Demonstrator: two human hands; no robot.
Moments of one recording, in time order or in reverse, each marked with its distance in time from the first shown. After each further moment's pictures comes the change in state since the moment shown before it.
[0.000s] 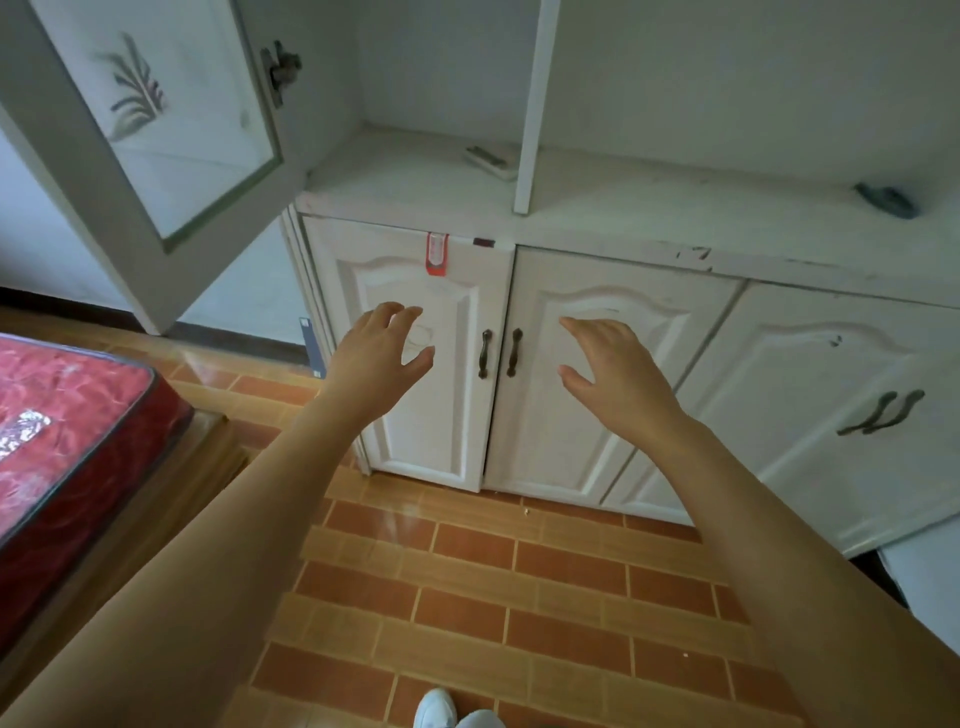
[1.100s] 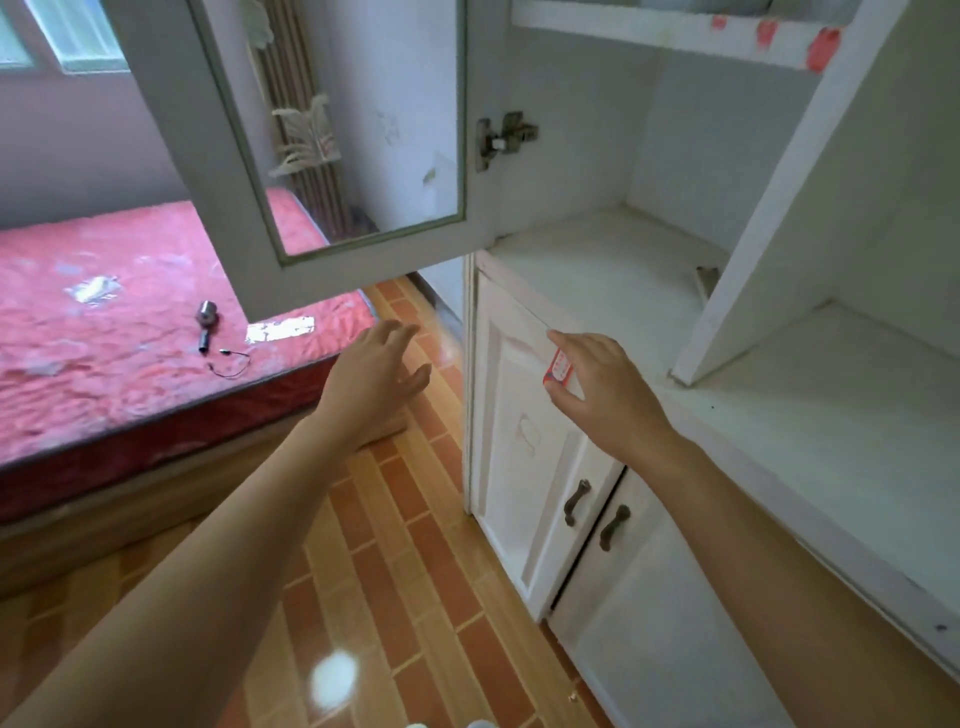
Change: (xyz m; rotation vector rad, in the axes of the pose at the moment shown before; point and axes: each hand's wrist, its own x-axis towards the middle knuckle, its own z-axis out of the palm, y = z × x) left_hand 0.105 0.010 0.016 0.234 0.298 -0.688; right_hand 0.291 0.045 0.027 0.234 -0.170 -0.837
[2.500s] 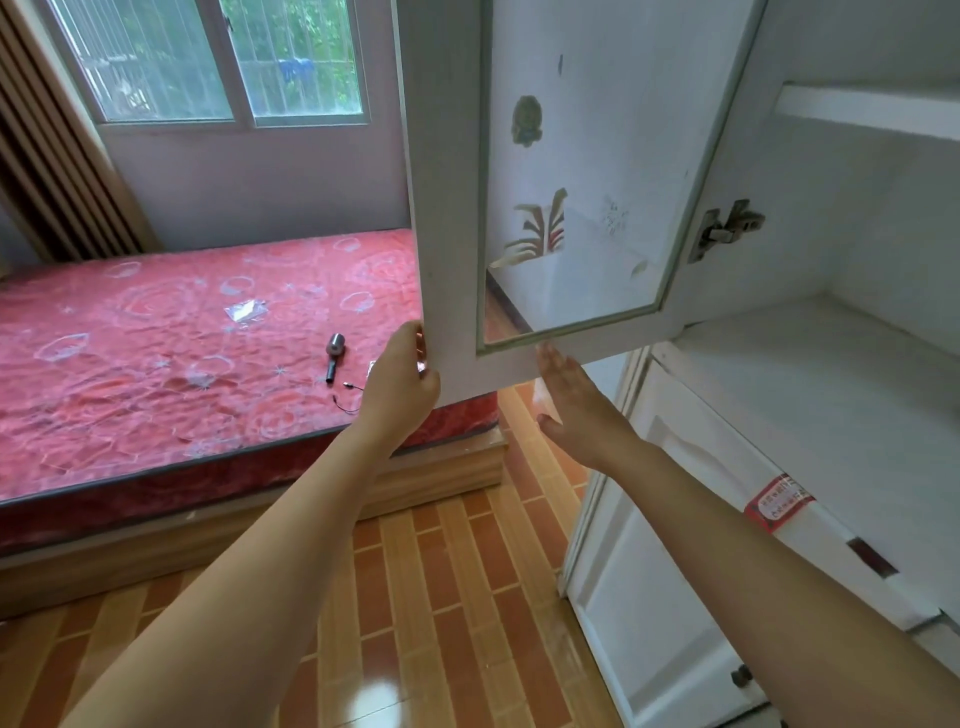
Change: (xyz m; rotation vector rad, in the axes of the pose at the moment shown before) left_hand 0.057 -0.178 -0.062 -0.413 0.342 -0.286; right_hand 0.187 -0.133 0.117 -0.018 -0.275 -0.166
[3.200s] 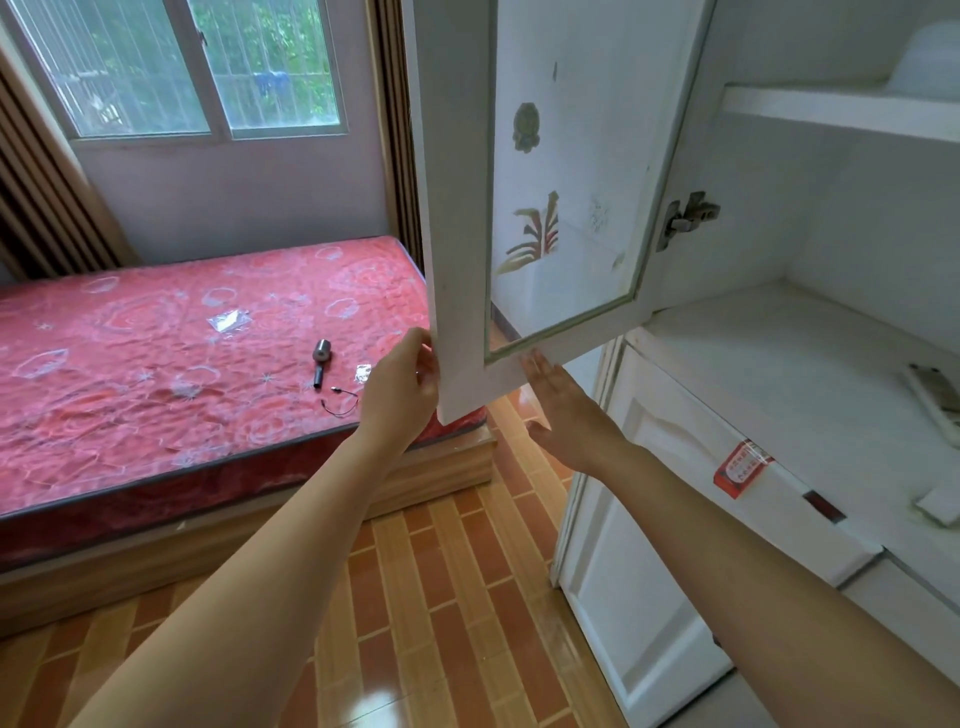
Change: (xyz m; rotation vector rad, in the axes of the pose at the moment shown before) left_hand -0.036 0.019 -0.003 0.028 0.035 0.117; right_hand -0.042 -0.013 0.001 0.020 0.039 -0.001
